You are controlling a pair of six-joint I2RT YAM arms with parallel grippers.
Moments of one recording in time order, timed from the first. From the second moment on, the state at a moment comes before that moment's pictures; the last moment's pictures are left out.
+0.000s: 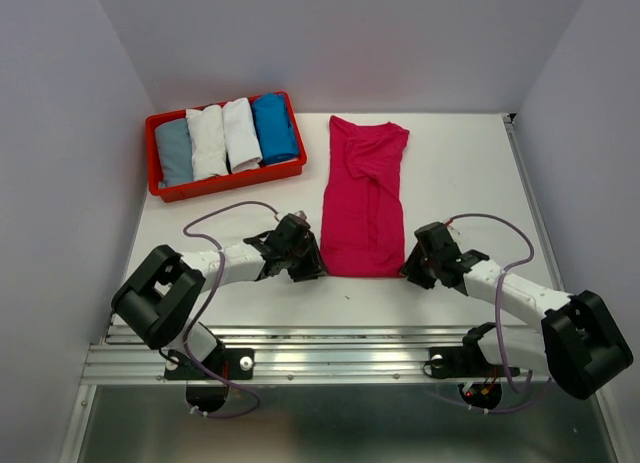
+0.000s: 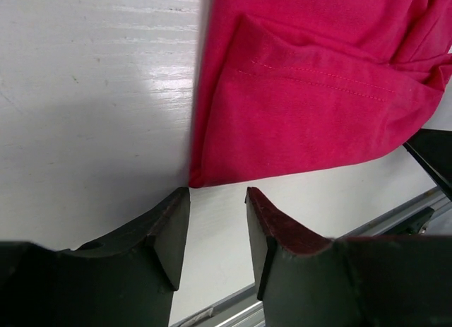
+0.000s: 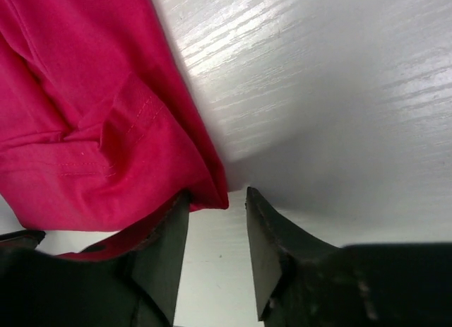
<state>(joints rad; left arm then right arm) -0.72 1.49 0.66 -0.10 0.12 -0.95 0.50 1.16 0.49 -0.34 0.13 1.04</state>
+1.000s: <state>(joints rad) -0.72 1.50 0.69 -0.19 0.08 -0.96 0.50 1.13 0.49 -0.35 0.12 1.03</state>
